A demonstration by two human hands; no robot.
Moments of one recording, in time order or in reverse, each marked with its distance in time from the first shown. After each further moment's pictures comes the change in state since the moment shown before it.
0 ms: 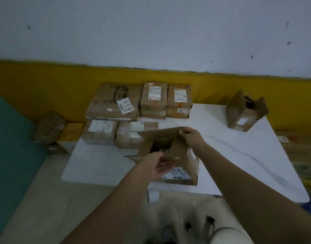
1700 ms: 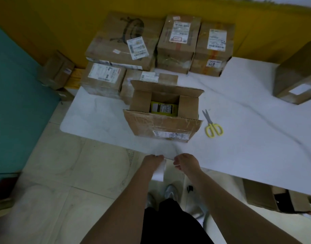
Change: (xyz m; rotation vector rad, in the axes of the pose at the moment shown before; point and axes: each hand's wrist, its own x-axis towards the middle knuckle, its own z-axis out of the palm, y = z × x) left_hand 0.173 -0.139 -0.088 0.387 0.397 -0.074; right_hand -0.020 0.214 0.083 -0.198 -0.192 0.525
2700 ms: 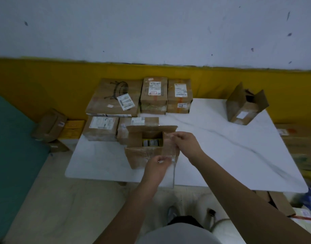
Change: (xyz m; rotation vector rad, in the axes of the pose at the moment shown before) left_hand -0.198 0.088 -0.034 0.107 -0.084 0.597; right_hand -0.146 -0.148 -0.076 0.185 0.122 -0.647
